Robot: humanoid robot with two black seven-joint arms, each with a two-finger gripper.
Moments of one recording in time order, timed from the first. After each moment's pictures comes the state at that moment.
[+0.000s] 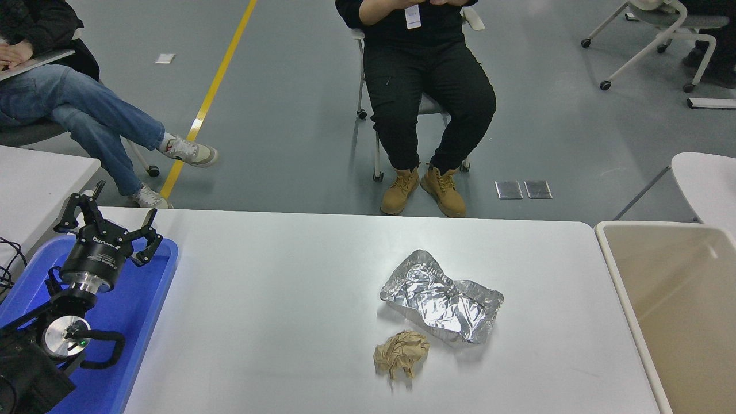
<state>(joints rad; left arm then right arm) -0.56 0.46 -0.57 -0.39 -0.23 -0.70 -0.60 0.99 -0.66 0.36 0.04 -0.01 -0.01 0.00</state>
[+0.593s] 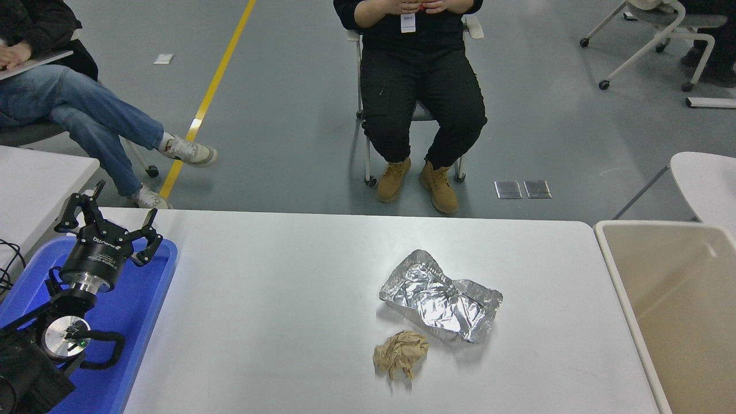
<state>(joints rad) -0.56 0.46 -0.57 -0.39 -0.23 -0.70 -0.60 0.98 -0.88 0.75 0.52 0.01 0.06 0.00</state>
